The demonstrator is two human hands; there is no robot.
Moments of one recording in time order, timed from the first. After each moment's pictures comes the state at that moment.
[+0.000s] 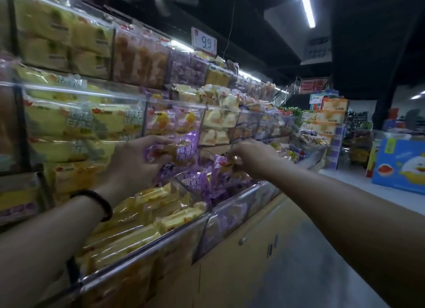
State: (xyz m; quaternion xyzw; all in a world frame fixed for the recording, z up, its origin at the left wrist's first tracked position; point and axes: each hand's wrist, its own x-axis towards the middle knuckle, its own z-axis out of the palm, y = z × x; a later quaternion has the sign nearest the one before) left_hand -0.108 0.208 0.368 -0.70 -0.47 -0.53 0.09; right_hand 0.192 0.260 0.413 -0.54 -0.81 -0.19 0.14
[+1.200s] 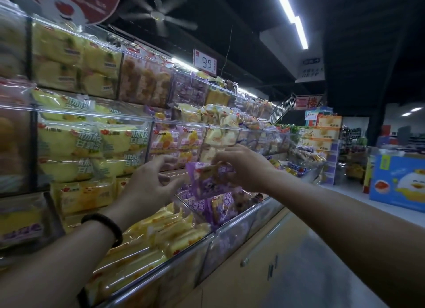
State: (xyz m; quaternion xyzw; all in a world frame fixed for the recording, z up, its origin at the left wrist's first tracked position) left_hand -0.093 0.197 0.375 -0.72 -0.47 -0.50 -0.05; right_hand 0.169 0.235 0.441 -0.43 -0.85 -0.20 0.21
